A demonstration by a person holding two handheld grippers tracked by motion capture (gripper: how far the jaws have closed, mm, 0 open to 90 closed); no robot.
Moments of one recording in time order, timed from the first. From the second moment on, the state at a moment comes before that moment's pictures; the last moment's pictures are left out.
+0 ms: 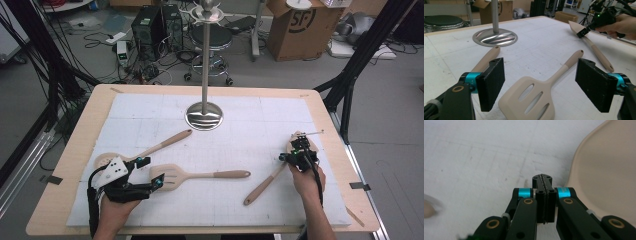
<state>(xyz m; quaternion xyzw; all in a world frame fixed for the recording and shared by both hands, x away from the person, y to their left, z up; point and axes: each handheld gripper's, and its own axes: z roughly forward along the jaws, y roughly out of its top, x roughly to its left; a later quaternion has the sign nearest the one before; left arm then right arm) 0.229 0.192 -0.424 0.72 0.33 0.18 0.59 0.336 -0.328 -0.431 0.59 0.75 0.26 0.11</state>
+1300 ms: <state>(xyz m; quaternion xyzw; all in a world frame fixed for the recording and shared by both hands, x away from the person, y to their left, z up) 0.233 0.185 -0.425 0.72 0.32 0.17 0.59 0.251 -0.259 -0.451 0.44 0.83 0.35 -0.04</state>
